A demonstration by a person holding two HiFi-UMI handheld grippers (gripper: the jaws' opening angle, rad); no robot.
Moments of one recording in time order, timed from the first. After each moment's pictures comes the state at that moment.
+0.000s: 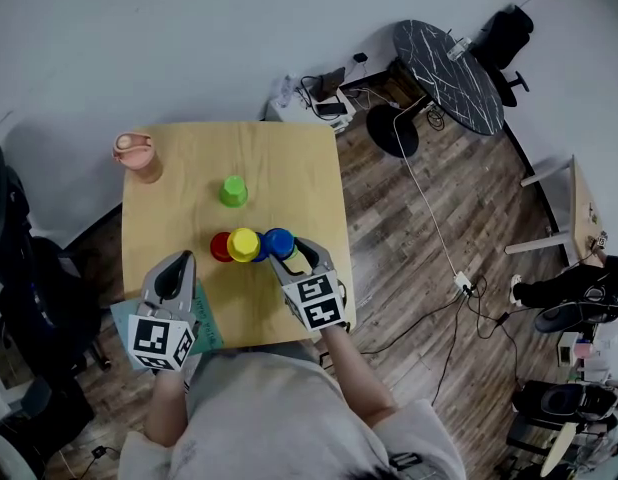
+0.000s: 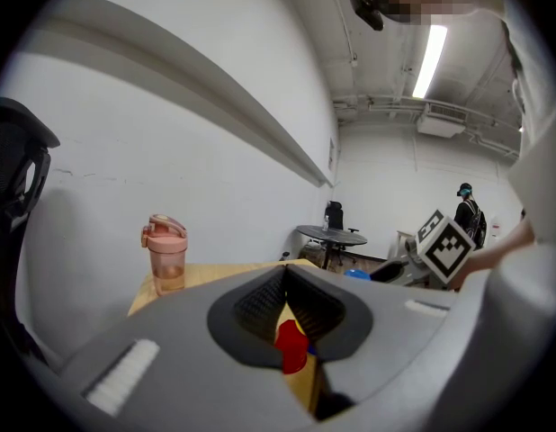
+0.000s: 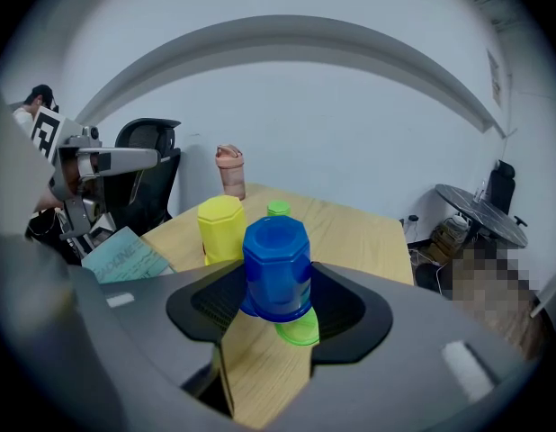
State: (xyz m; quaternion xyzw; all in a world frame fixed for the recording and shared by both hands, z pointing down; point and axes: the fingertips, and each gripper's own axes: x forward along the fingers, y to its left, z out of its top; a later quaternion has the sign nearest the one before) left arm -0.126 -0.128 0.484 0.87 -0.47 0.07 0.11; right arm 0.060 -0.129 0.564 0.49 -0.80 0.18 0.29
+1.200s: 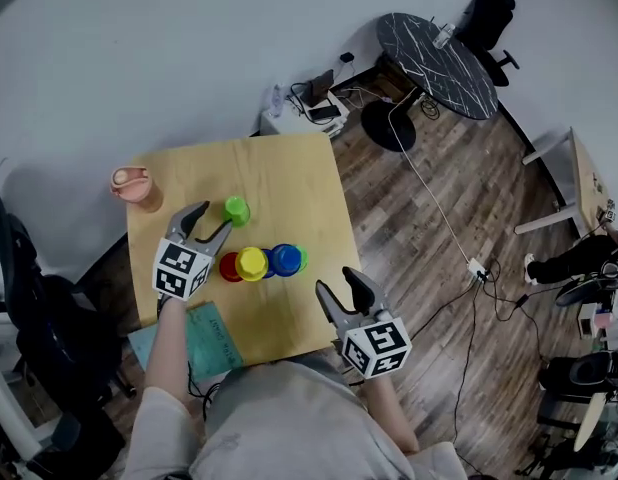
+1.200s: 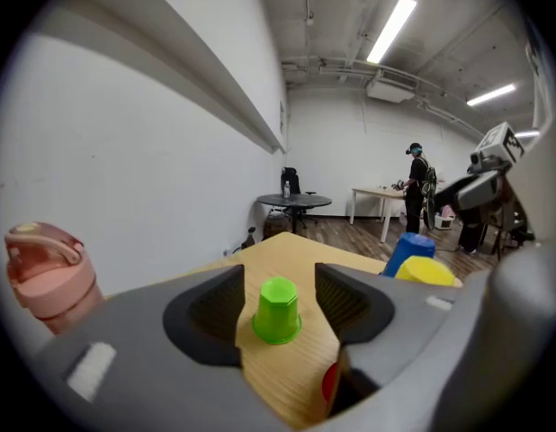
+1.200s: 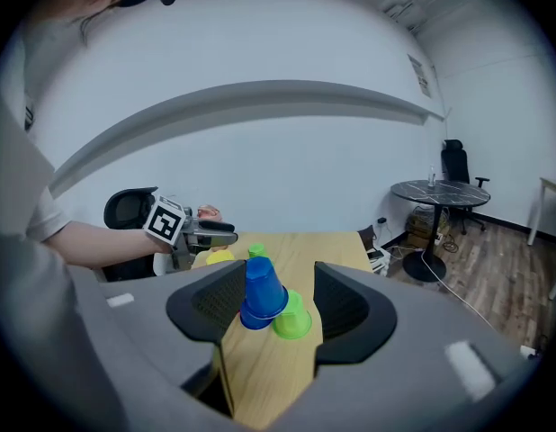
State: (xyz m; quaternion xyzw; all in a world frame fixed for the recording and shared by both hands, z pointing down) left arm -0.060 -0.258 0.556 0.93 -0.31 0.20 0.06; right arm 0.118 -0.077 0.483 0.59 -0.77 0.20 0.11
